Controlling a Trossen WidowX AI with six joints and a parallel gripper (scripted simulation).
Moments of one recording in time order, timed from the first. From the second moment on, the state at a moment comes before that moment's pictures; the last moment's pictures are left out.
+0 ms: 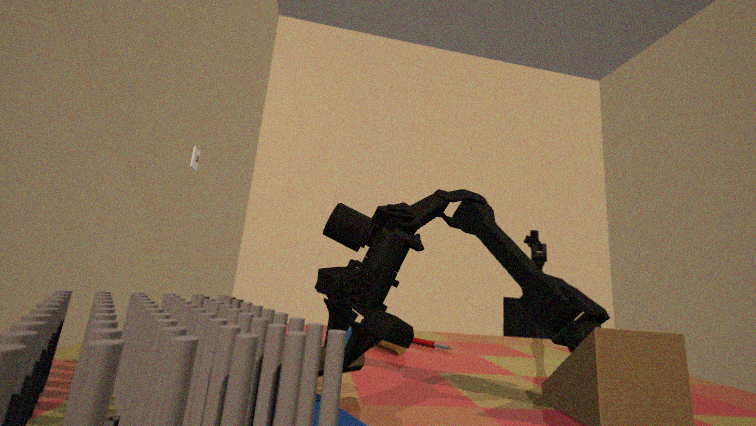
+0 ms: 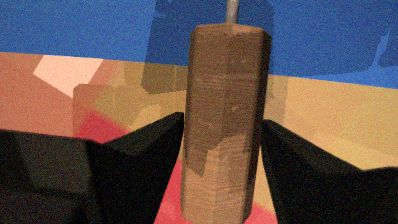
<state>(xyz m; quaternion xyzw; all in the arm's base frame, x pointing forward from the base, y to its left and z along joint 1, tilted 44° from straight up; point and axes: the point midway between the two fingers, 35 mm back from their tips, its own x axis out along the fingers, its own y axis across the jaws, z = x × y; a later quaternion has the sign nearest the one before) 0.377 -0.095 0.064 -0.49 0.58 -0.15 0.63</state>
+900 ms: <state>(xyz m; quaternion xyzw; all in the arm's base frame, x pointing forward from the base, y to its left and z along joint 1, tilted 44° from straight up) 0.393 -0.091 0.059 -0.49 0.58 -0.15 0.63</state>
